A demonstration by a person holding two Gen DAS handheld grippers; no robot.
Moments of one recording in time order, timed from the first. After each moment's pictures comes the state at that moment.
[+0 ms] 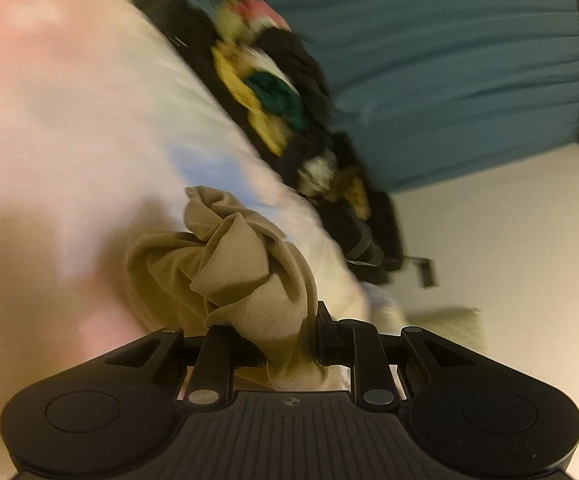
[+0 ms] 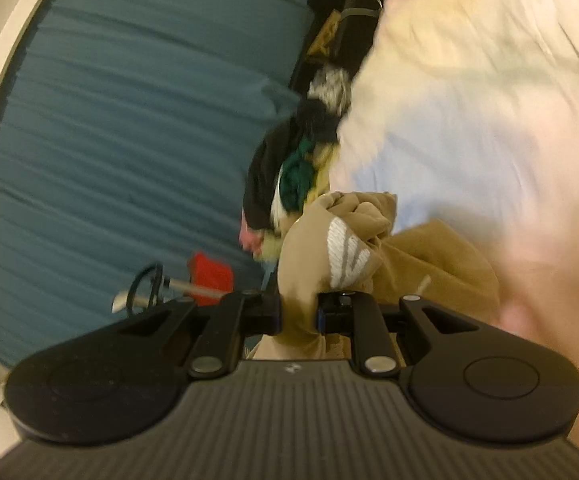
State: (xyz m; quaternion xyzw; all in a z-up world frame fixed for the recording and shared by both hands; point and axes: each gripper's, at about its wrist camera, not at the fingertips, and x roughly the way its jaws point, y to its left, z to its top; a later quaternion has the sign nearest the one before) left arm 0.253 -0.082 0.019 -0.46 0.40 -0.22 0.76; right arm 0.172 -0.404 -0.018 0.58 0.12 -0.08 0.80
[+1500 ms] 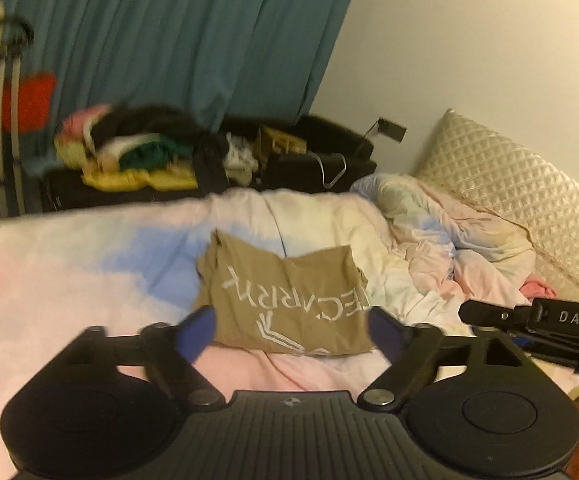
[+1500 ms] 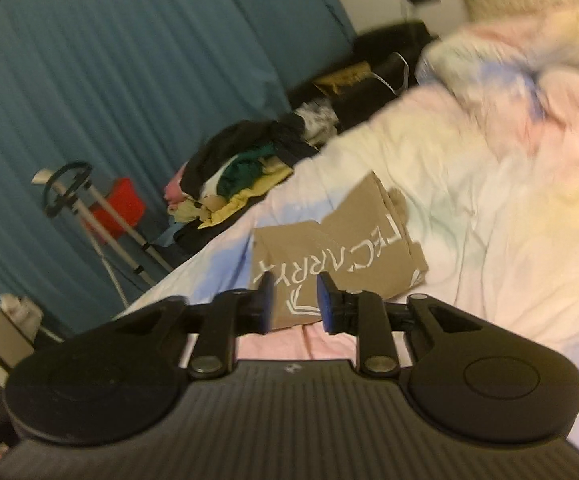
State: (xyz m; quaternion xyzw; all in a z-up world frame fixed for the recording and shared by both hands) left arm 0.122 -0.157 0.094 -0.02 0.28 -0.34 0.90; right arm 0.070 -0.375 0.037 0.28 0.21 -0.14 0.93
